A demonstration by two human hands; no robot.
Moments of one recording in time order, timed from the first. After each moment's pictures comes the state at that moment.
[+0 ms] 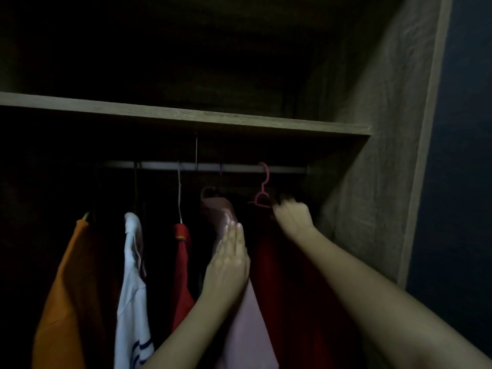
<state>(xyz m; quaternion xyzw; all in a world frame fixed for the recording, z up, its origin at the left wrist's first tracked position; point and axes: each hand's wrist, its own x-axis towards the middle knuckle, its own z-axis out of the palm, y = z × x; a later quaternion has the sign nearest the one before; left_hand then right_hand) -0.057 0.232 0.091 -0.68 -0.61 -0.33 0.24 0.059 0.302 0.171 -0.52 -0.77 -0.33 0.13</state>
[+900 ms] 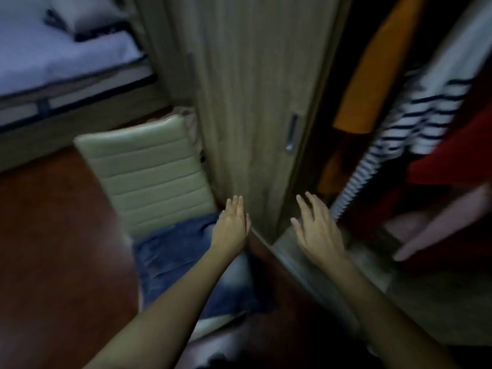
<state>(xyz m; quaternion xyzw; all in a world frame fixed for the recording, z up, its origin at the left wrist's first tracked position) -0.124 -0.252 -0.244 -0.23 -0.95 -0.20 -0.02 -0.031 -0.075 -0.220 -0.08 -0.97 0.09 0.20</state>
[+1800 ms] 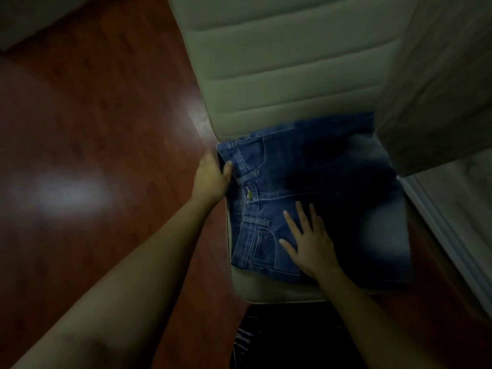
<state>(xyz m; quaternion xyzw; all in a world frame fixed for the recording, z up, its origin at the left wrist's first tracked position) -0.270 -0.593 -0.527 0.13 -0.94 -0.26 -0.17 -0.123 -0.391 -0.633 0.08 -0.98 0.12 -0.16</state>
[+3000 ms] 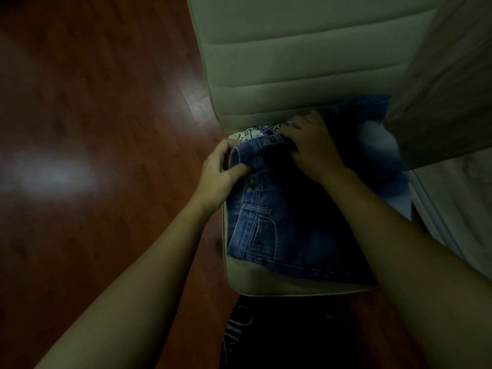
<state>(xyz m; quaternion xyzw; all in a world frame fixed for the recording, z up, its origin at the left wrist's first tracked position) -0.239 -0.594 -0.533 0.06 -0.75 -0.63 -0.17 -0.288 -0.393 -0.568 0.18 -0.95 0.24 0.05</state>
